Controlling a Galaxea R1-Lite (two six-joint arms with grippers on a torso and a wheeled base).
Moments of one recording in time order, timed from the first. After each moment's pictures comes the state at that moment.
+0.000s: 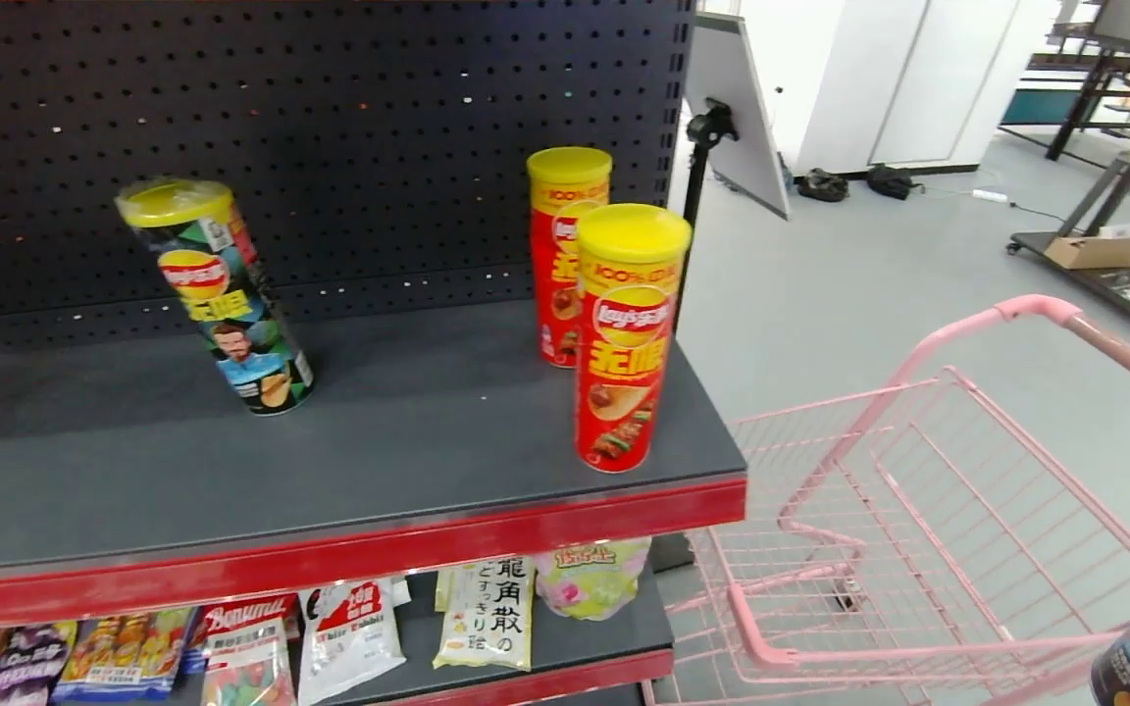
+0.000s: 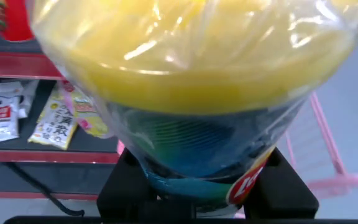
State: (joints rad) left arm 0.00 0.00 0.00 0.01 -0.03 -0.01; right arm 0.15 0.54 -0.39 0.00 0.00 -0.09
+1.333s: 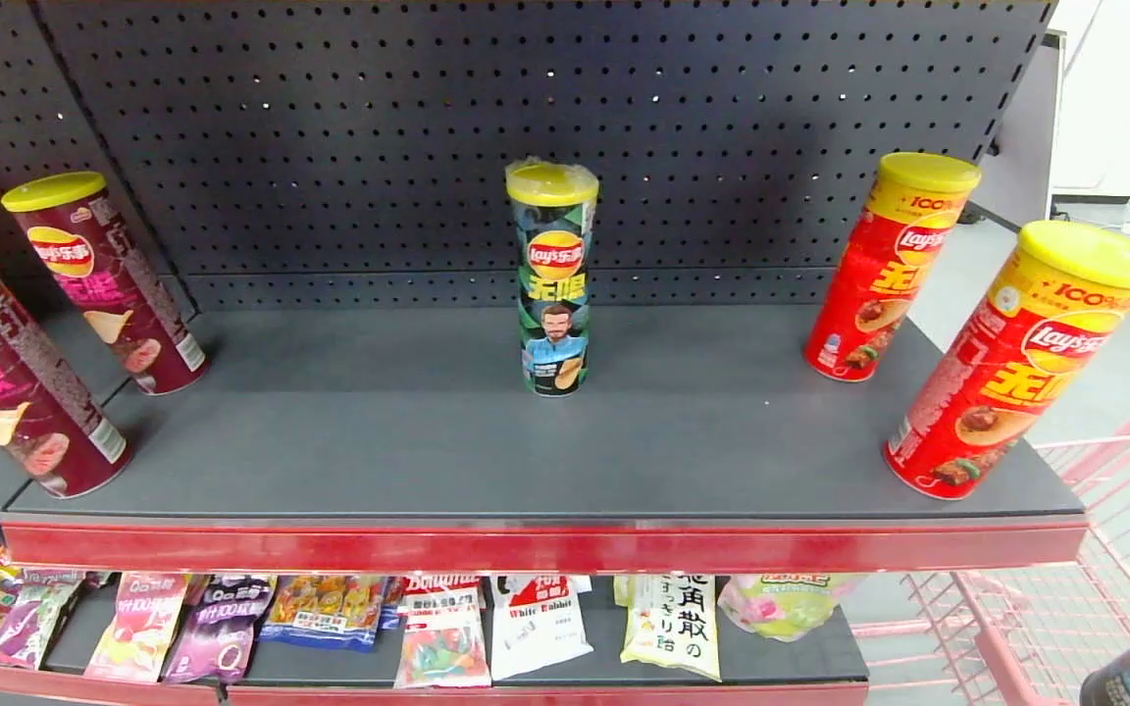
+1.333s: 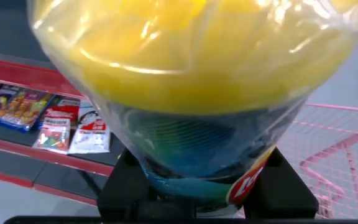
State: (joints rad) left arm 0.00 0.00 0.00 0.01 -0.03 -0.01; right arm 0.16 0.43 -0.34 0.00 0.06 -0.06
